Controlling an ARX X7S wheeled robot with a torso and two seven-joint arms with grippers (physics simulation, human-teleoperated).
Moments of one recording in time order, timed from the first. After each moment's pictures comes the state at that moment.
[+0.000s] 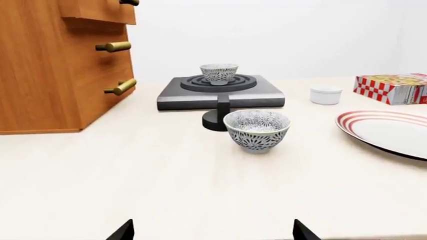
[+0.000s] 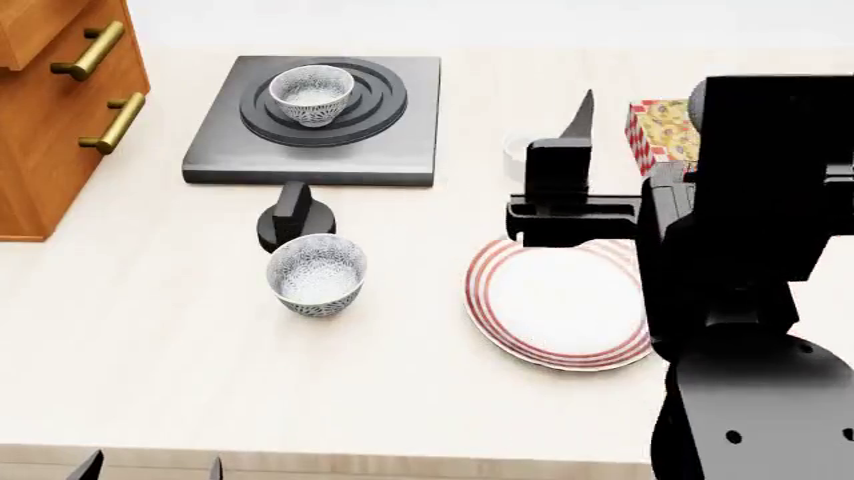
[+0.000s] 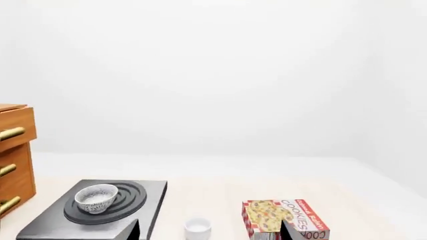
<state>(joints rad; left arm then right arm) -0.01 -0.11 0.14 -0.01 -0.08 0.01 -0.12 0.82 0.16 0.06 -0.61 0.18 1.28 0.06</state>
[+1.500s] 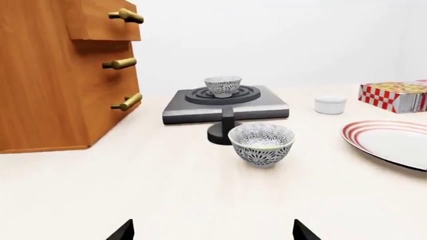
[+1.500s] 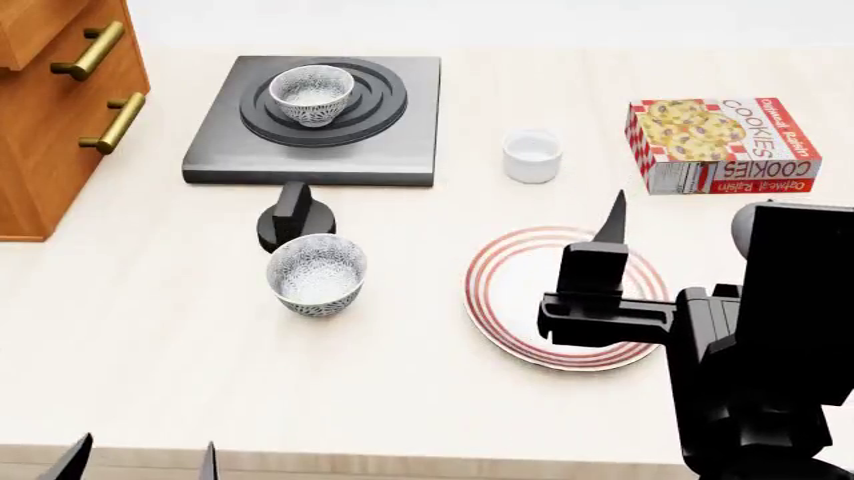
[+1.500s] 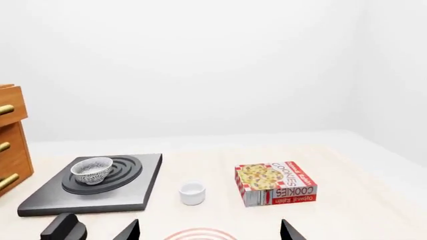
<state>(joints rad) -0.03 -0.17 0.20 0.04 -0.11 -0.02 -0.19 0.62 0.17 0.18 -0.76 0.27 1.32 0.08</state>
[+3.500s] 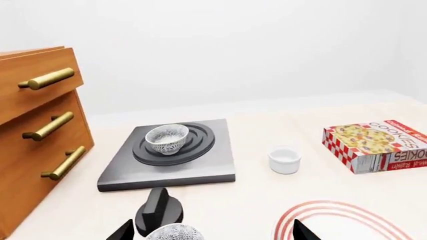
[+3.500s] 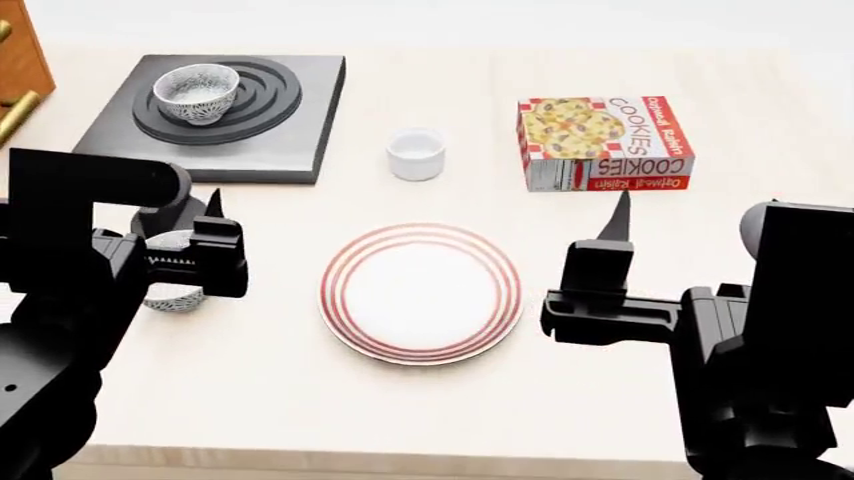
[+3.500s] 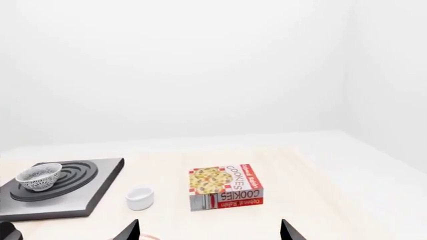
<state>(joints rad) -0.76 -0.18 0.21 0.09 -0.29 -0.87 -0.24 0.62 0.18 0.20 -0.76 0.33 1.31 0.12</state>
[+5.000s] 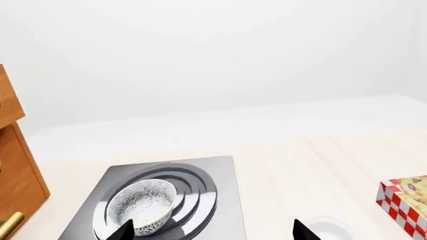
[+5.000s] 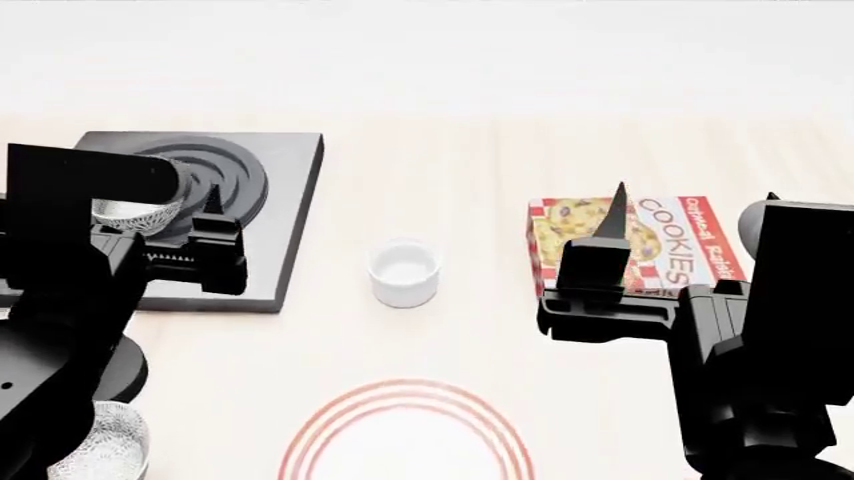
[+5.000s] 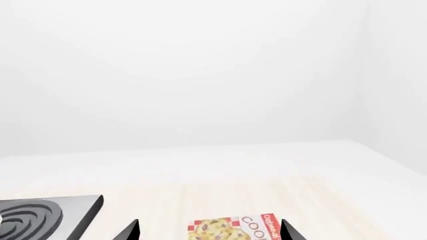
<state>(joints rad) -0.77 -0.20 0.23 0.10 -0.32 -0.87 -0.26 0.61 0.20 0.19 -0.76 0.38 1.28 0.15</state>
